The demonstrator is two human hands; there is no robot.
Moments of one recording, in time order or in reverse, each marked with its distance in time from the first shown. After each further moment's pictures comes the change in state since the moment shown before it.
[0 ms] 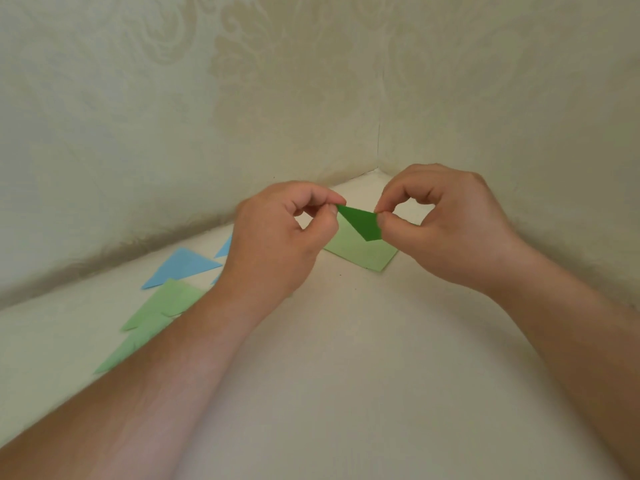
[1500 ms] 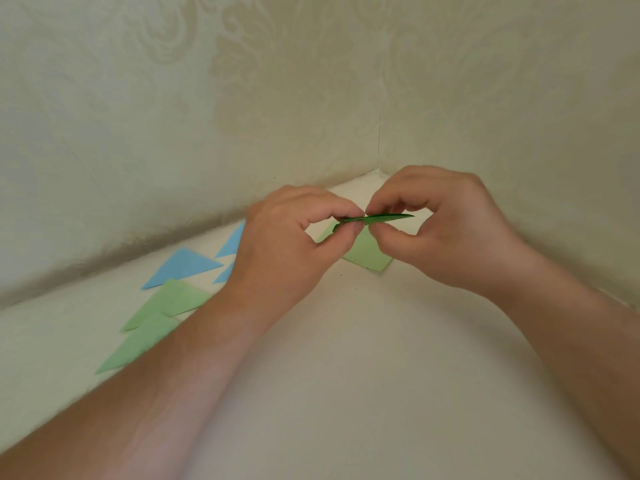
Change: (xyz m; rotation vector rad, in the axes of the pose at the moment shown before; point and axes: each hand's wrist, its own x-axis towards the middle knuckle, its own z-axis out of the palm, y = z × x) left_hand -0.004 -0.003 0.005 0.113 0.003 0.332; right_hand 0.000 0.004 0.001 -0.002 -0.042 -0.189
